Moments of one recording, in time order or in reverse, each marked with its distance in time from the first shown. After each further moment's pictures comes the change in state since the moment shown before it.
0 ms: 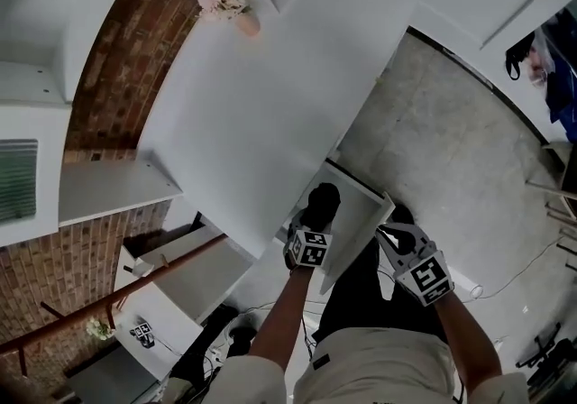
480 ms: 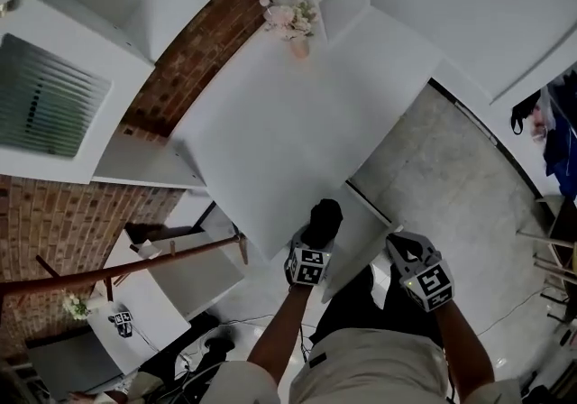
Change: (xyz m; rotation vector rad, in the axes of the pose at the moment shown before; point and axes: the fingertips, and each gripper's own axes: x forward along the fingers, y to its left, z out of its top) left arm -0.087 0.021 0.029 -0.155 -0.215 0.028; right arm -0.007 0.017 0.049 -0.121 -0.014 -0.025
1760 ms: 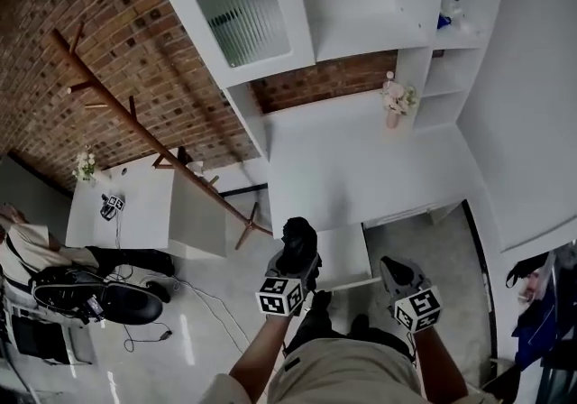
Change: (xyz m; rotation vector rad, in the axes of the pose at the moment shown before) left arm -0.251 -0.056 0.084 -0.538 -0.614 0.425; right arm -0.081 0.027 0.112 -0.254 -0.180 0.397
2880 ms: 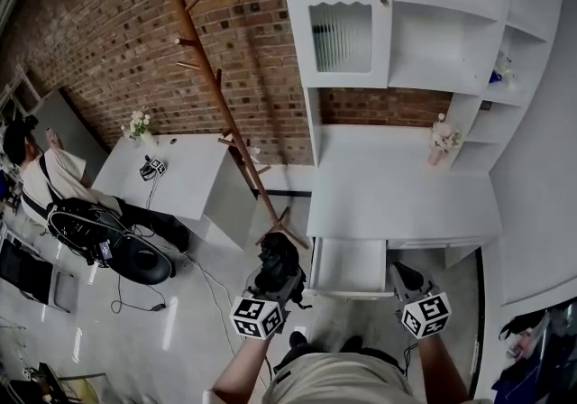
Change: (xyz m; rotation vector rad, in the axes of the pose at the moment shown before) left arm -0.202 0.023 0.031 -0.016 -0.267 0.212; right arm -0.007 0.073 0.049 -0.124 -0.064 0.157
